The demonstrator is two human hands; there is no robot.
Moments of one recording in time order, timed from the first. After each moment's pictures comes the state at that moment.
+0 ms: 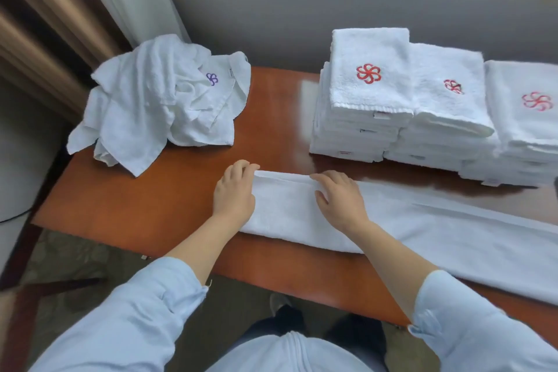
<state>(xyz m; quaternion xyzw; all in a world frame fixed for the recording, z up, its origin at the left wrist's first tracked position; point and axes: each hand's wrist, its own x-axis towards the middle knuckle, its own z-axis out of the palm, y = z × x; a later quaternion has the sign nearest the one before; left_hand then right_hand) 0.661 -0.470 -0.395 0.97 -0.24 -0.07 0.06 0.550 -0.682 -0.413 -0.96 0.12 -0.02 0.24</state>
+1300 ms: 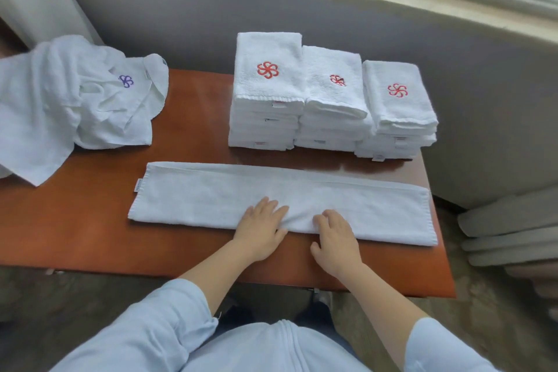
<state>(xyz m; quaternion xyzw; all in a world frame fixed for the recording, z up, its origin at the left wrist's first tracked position) 0.504 -0.596 -0.408 0.86 -0.44 -0.27 0.03 0.360 -0.739 -0.414 -0.95 0.25 0.11 0.15</state>
